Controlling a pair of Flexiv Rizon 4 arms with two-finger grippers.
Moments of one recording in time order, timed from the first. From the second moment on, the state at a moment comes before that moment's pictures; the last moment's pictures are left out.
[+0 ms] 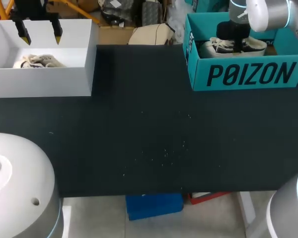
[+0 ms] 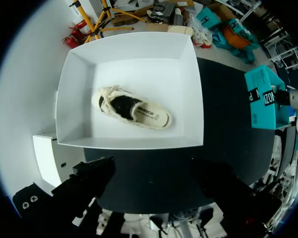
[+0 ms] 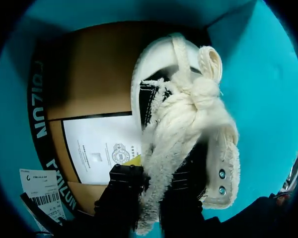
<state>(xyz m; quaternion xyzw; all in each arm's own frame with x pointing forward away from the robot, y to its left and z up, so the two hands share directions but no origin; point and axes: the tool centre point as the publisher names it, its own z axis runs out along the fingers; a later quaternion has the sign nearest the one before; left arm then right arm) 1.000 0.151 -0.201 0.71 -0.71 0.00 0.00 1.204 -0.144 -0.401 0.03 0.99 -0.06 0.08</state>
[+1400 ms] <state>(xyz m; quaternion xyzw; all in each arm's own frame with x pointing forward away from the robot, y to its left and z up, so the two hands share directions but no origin) 1.000 0.151 -0.201 0.71 -0.71 0.00 0.00 1.032 -0.044 -0.149 0.03 0.98 -0.07 0.19</state>
